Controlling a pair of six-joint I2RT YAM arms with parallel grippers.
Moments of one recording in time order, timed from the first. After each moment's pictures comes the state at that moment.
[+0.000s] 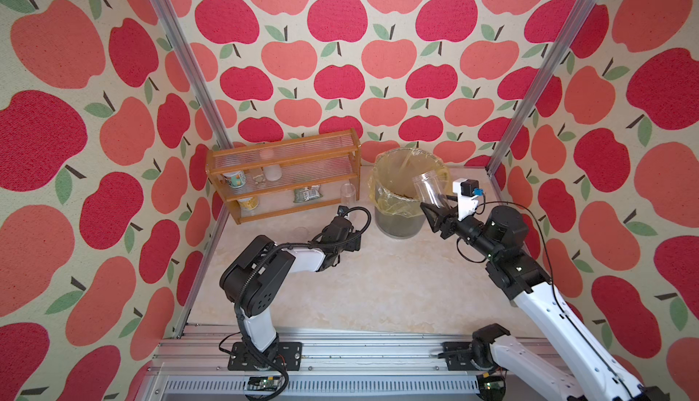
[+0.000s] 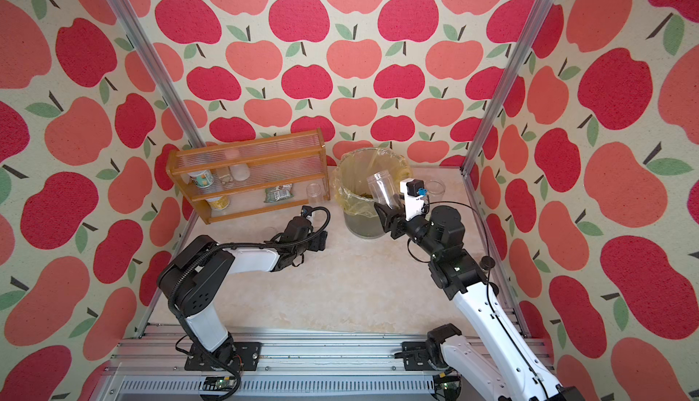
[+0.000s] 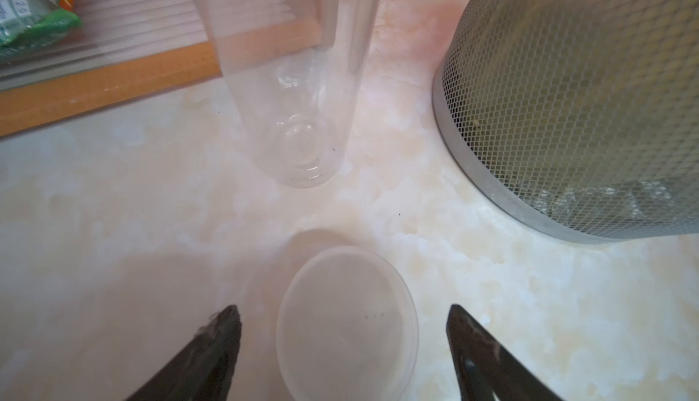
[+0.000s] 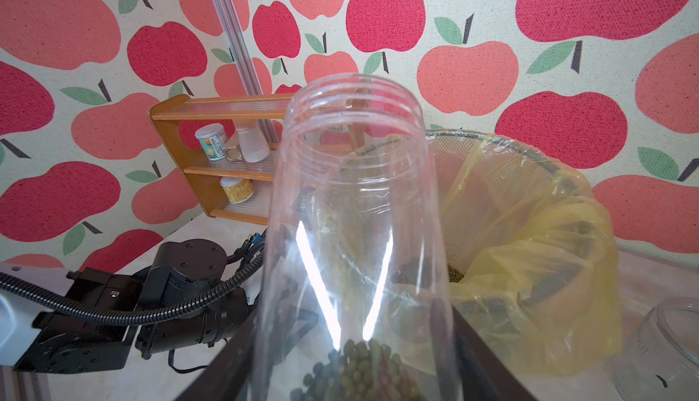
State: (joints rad) left arm -0.64 1.77 0.81 0.29 -0.19 -0.33; right arm 0.44 0.86 0.83 -0.09 -0.27 0.11
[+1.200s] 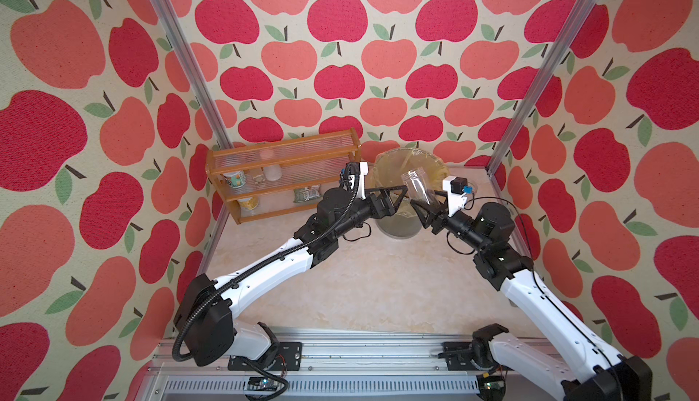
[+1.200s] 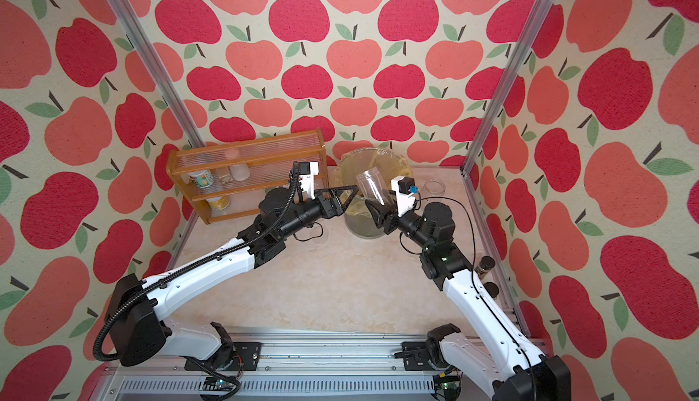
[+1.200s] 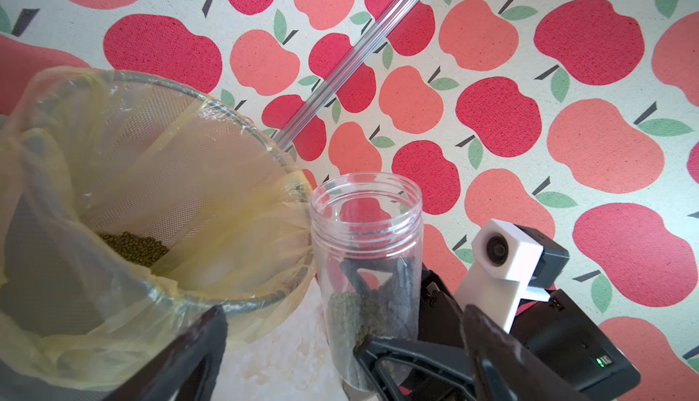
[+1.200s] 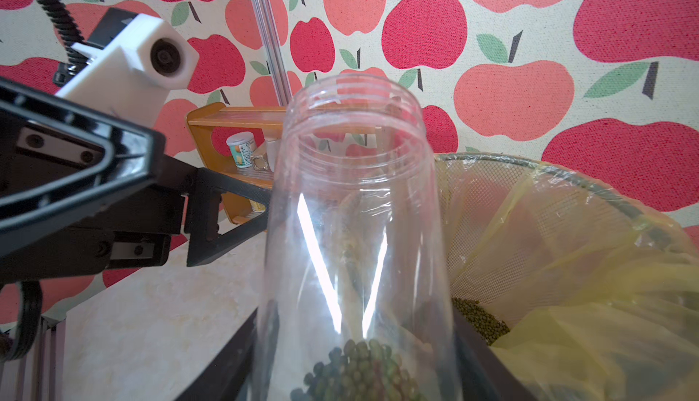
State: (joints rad) left arm -0.79 1.42 1.14 0.33 0.18 -0.80; right arm 0.43 0.98 0.77 0.19 -0.41 0.11
